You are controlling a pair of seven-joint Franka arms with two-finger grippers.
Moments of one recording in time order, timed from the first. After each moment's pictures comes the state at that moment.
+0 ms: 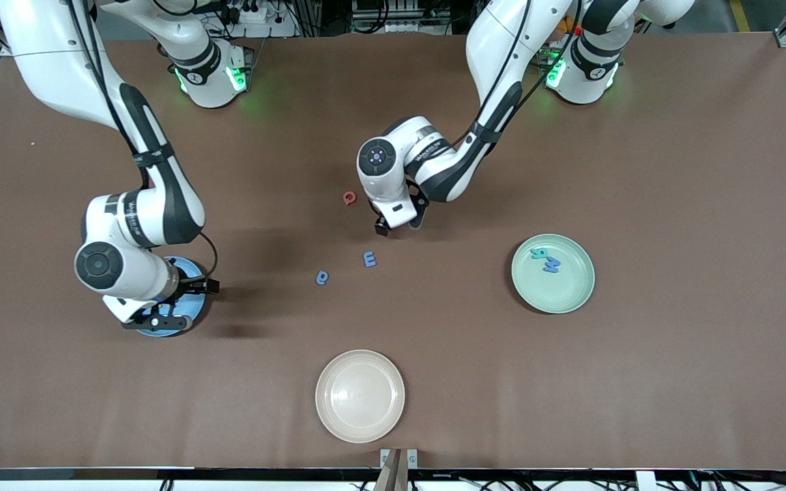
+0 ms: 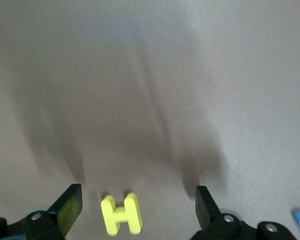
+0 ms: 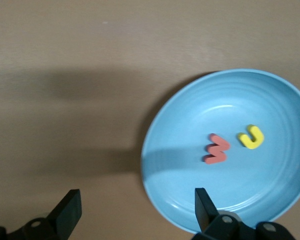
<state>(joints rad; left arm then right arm) -0.83 0.79 -0.13 -1.55 0.02 2.25 -2.18 0.15 0.55 -0.01 -1.74 -0.06 2.16 0.17</state>
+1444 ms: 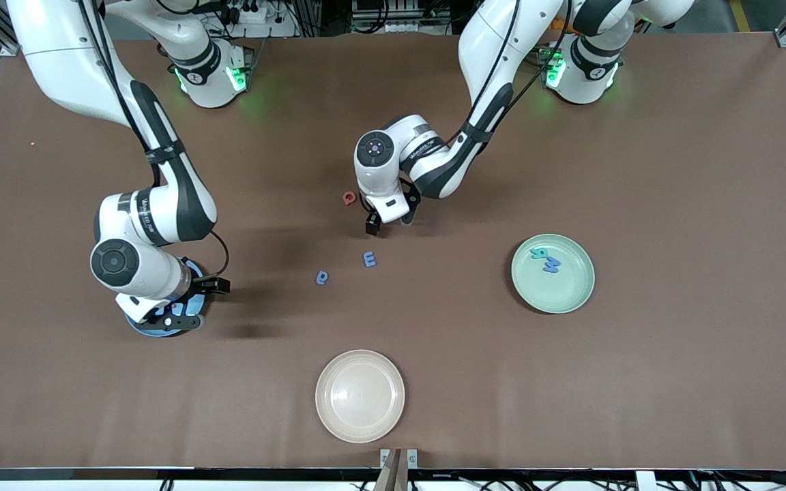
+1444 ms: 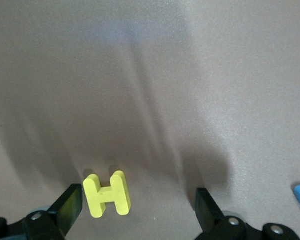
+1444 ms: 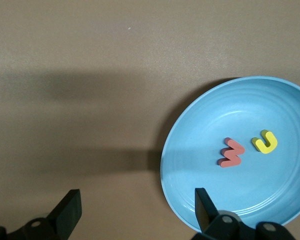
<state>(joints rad) -0.85 0.81 -0.13 -1.57 0.02 2.36 -2.21 0.17 0.55 -0.01 -1.73 -0.06 2.17 0.17</state>
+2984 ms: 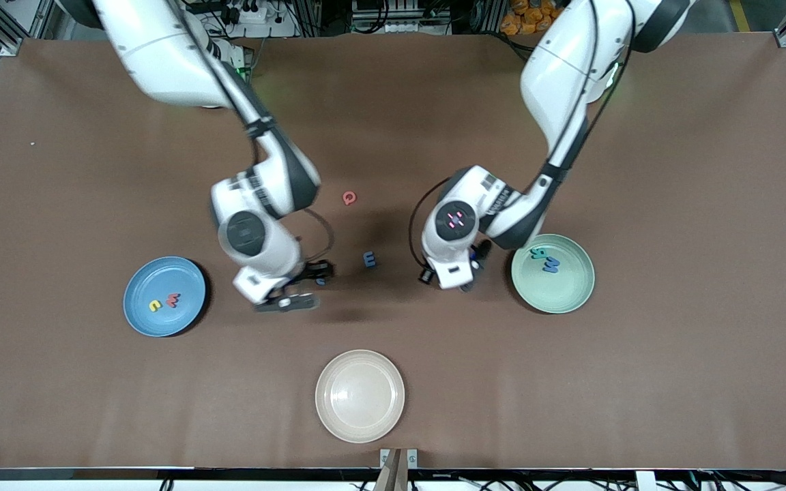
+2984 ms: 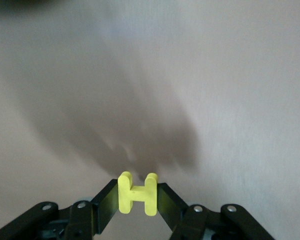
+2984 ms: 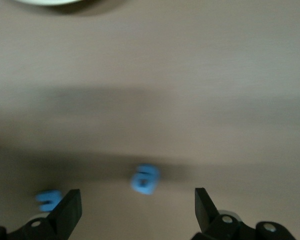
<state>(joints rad) -0.51 0.79 -0.14 -1.49 0.00 2.18 -1.63 0.52 0.66 0.01 -1.60 0.07 2.27 0.38</state>
